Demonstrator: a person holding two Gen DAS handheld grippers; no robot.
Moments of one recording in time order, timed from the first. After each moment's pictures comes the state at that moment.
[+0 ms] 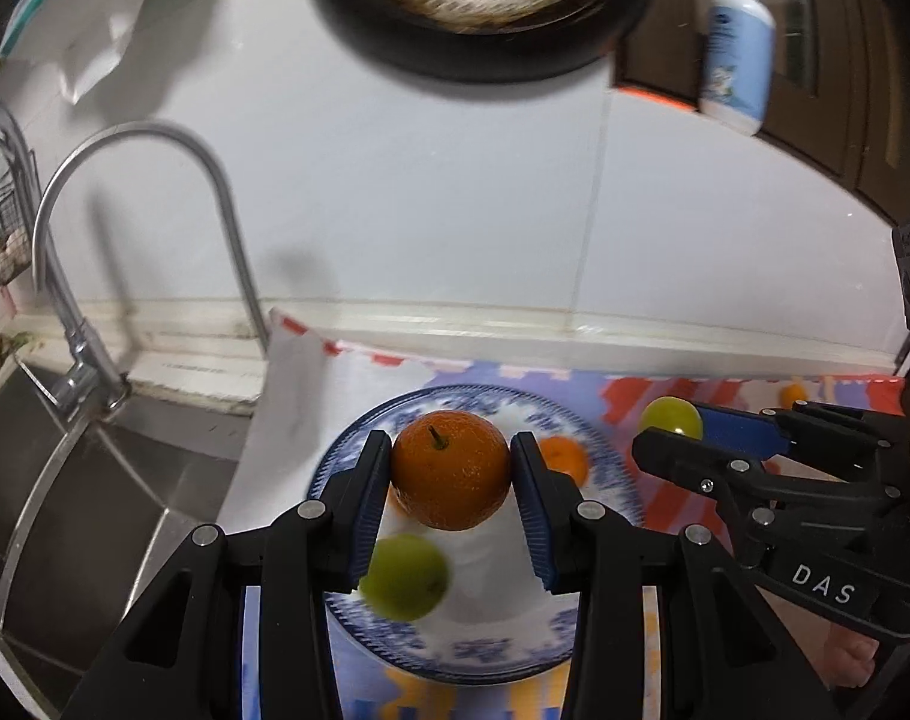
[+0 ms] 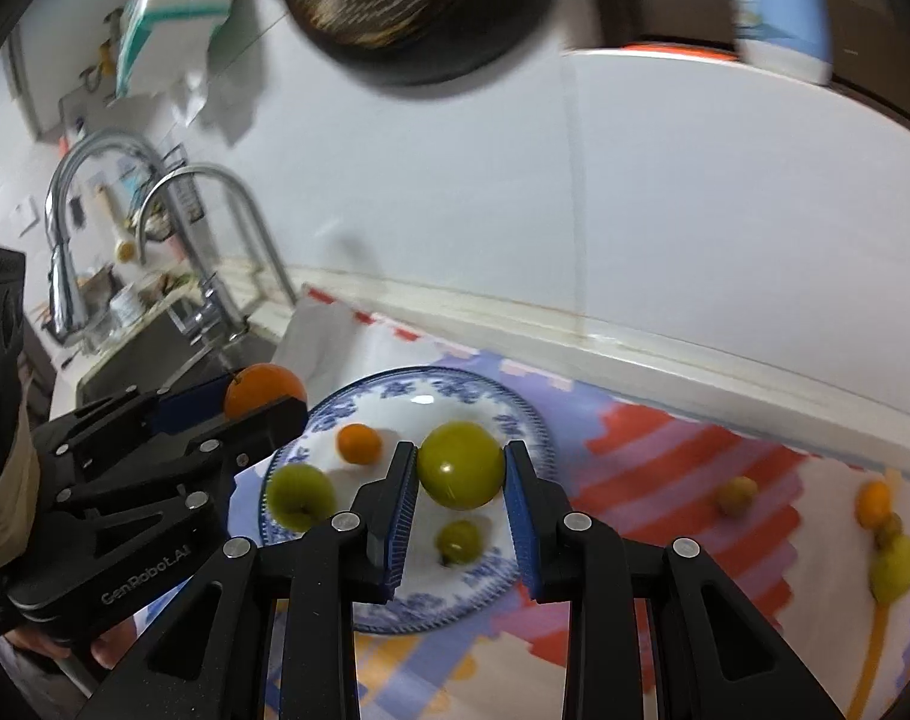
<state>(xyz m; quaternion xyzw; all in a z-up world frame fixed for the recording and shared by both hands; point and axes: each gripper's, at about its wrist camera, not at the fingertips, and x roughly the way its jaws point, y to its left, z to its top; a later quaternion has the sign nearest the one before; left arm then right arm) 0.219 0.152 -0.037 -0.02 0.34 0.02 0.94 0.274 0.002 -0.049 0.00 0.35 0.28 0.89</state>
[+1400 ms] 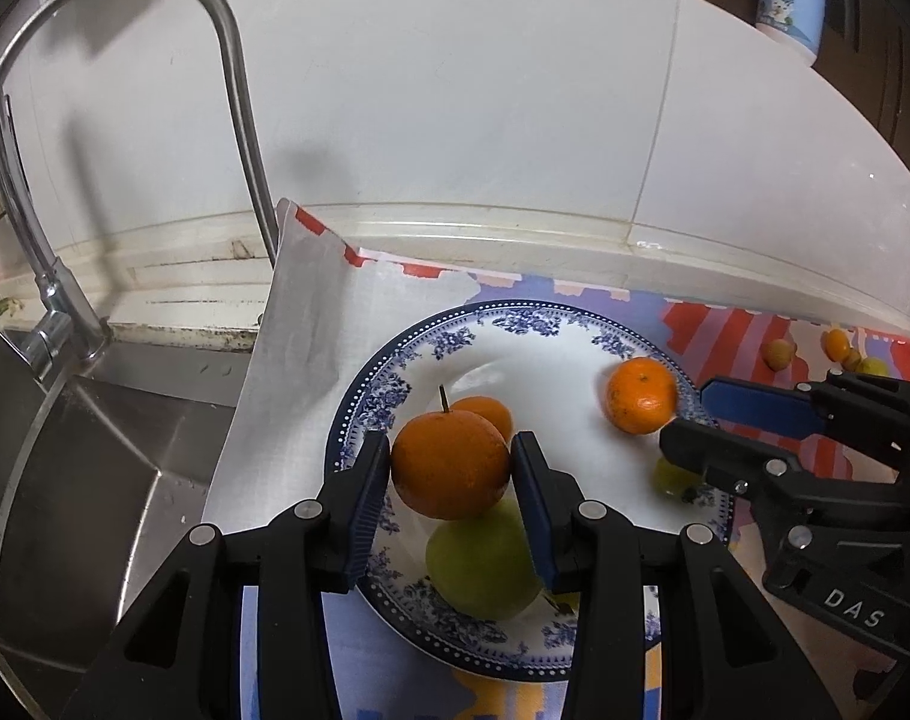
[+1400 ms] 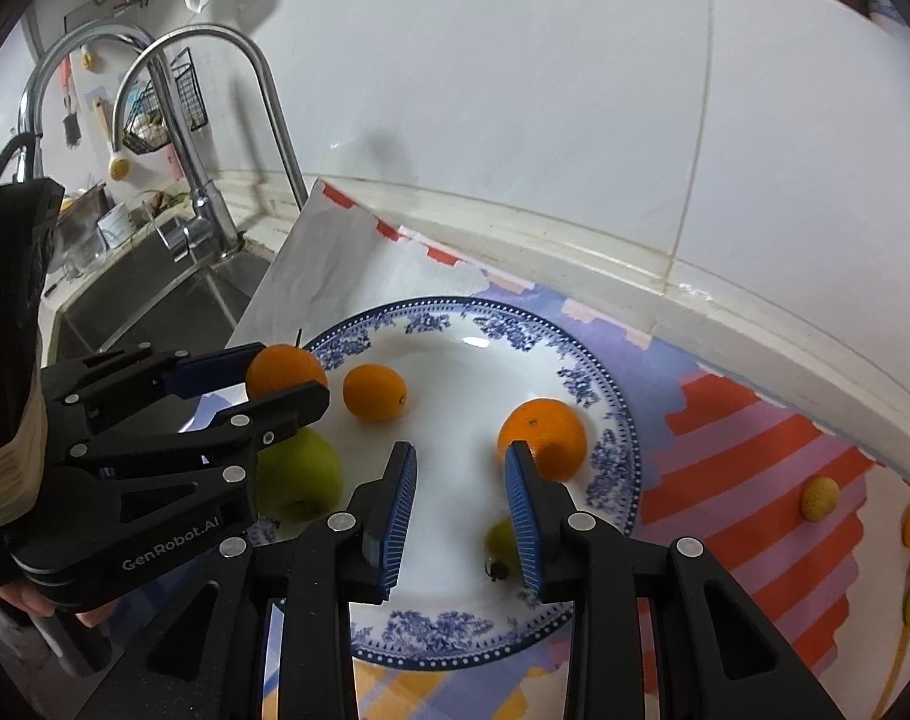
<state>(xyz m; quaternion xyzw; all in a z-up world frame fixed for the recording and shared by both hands) 0.238 0.182 -0.087 -0.01 0.40 0.01 0.92 0.286 0.050 -0.091 -0.05 0.39 0.27 0.88</state>
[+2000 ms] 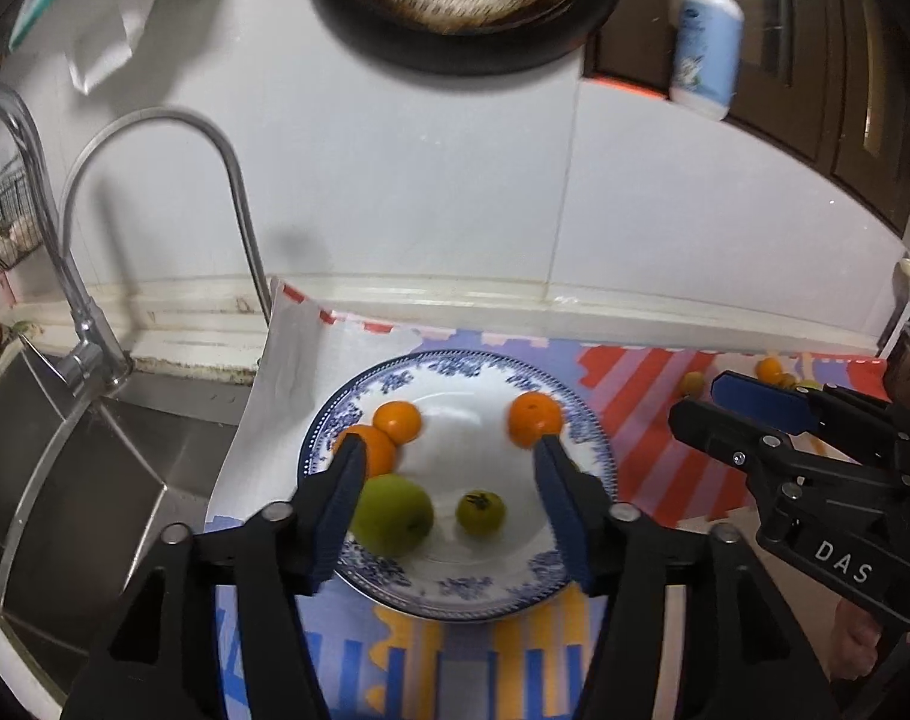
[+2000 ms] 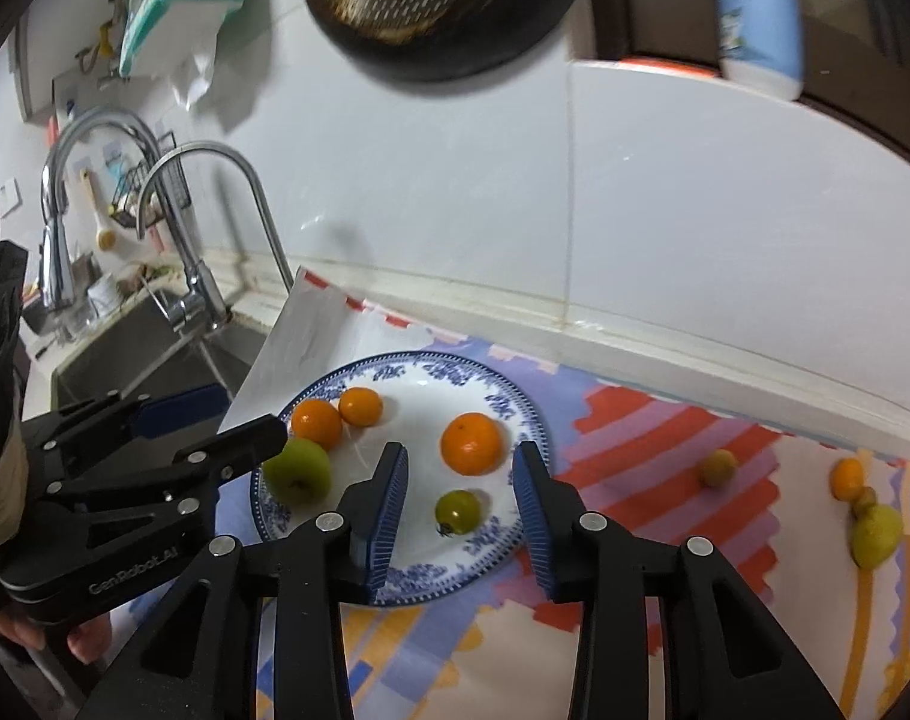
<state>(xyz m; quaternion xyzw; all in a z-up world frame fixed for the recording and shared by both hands) 0.182 0.136 -0.029 -0.01 0.34 0.00 0.94 0.235 -0.012 -0.045 0.00 0.33 0.22 0.92</state>
